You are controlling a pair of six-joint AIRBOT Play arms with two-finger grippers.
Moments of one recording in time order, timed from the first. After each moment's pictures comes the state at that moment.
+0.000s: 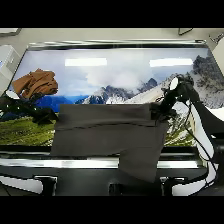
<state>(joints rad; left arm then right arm) 0.33 -1.69 1.28 1.07 -1.48 -1.27 0.03 -1.70 1.45 -1.40 1.54 1.77</state>
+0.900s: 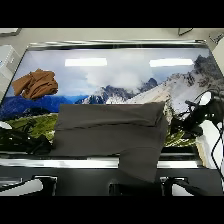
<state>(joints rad) 0.54 -1.37 0.68 1.14 -1.44 -1.18 -0.20 -1.30 1.05 -1.47 1.59 1.68</state>
